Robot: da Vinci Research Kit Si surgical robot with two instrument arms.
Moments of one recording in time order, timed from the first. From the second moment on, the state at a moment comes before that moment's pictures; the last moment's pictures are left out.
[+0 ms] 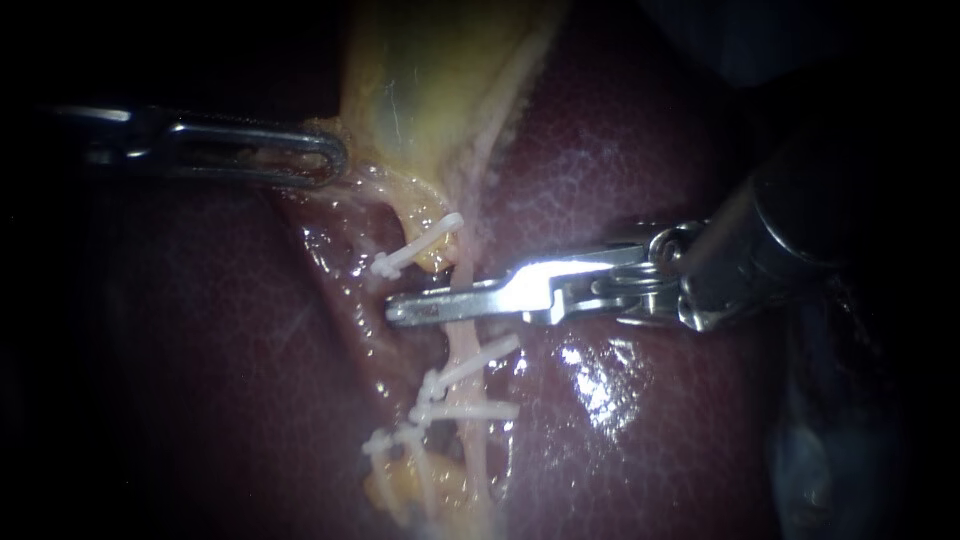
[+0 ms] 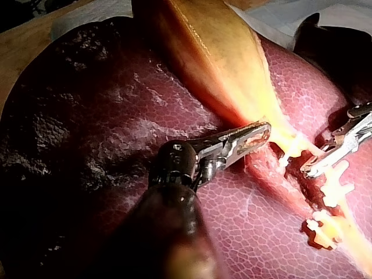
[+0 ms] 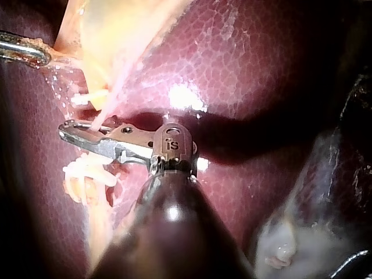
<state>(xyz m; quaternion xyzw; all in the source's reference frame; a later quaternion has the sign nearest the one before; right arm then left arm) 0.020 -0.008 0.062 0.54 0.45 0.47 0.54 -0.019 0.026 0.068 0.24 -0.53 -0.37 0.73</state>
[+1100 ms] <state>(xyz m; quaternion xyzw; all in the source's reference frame) 0.013 -0.006 0.058 0.21 0.54 0.17 0.80 -0.019 0.026 0.068 0.24 -0.53 -0.37 0.73</state>
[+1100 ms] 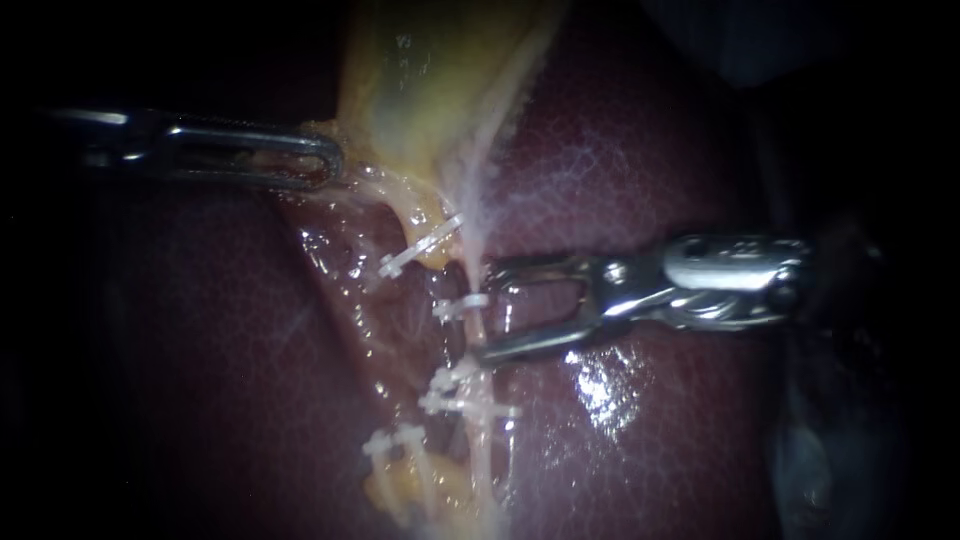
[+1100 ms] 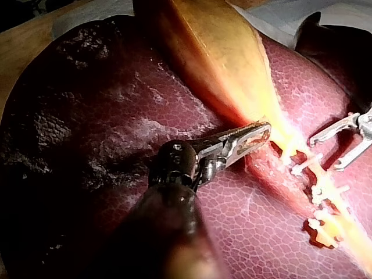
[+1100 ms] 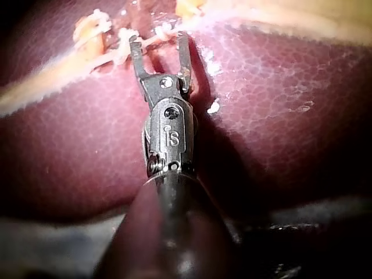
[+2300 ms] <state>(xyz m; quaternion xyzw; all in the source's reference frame) 0.008 -0.007 0.053 0.16 0.54 0.09 0.82 -0.023 0.025 0.074 0.23 -0.53 -0.35 0.74</state>
